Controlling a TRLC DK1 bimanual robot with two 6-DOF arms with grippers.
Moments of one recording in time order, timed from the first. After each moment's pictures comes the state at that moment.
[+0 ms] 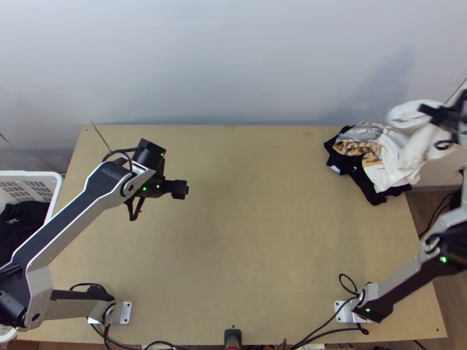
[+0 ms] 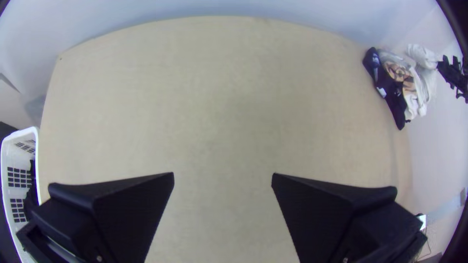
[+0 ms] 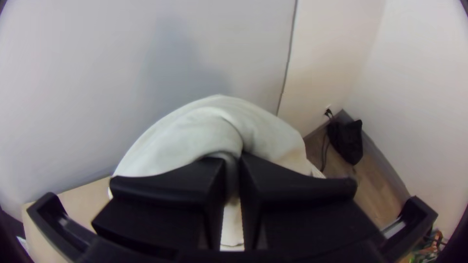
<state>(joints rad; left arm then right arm) -0.44 1.45 1.34 -0.93 -0.06 -0.36 -0.40 1.84 1.97 -0.75 0.01 0.07</state>
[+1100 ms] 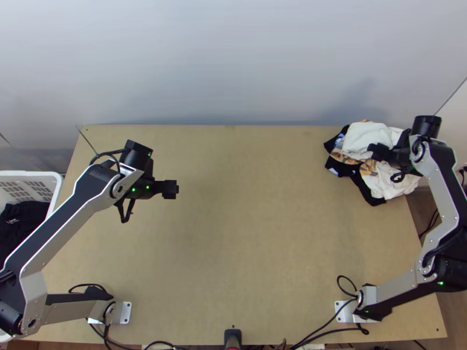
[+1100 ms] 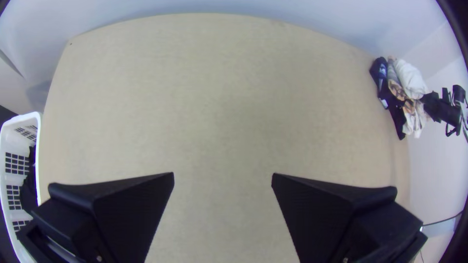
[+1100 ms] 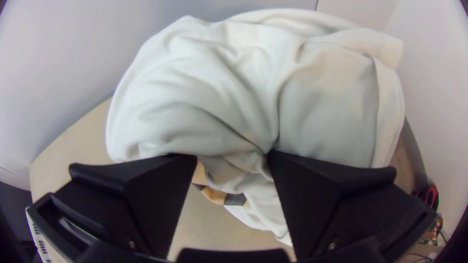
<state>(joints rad) -0.38 1.40 1.28 -0.92 -0.03 -0.36 -0.27 1.66 1.43 -0.70 -0.03 0.16</state>
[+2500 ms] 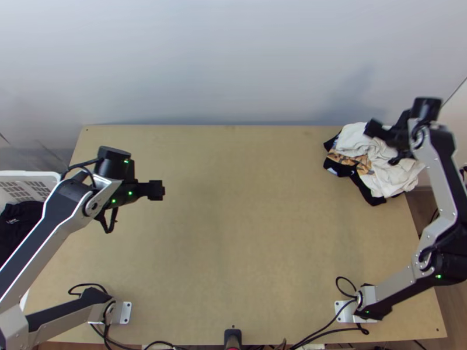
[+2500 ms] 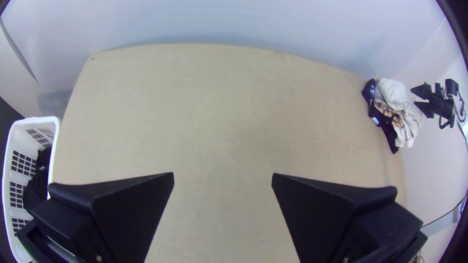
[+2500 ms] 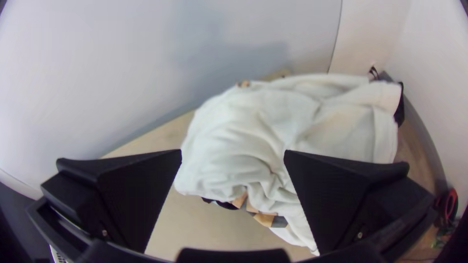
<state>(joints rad) -0.35 1.21 1.24 -0.92 -0.08 -0.36 -0.20 1.71 1.61 -0.69 -0.08 0.28</state>
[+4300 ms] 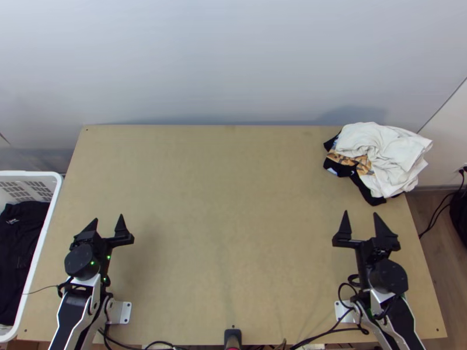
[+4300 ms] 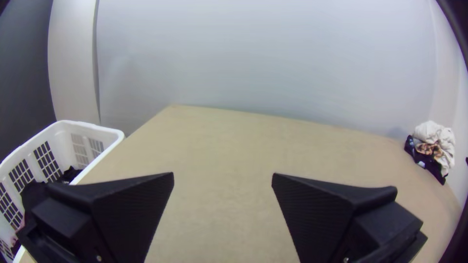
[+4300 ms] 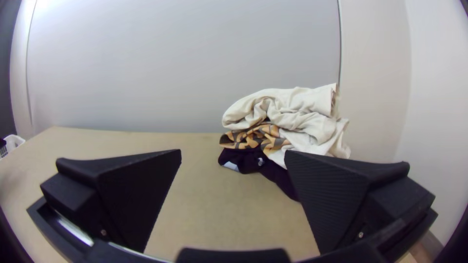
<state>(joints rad) -0.08 0.20 0.06 -0.10 -0.25 -0.15 0.42 0.02 0.09 -0.10 0.50 0.03</state>
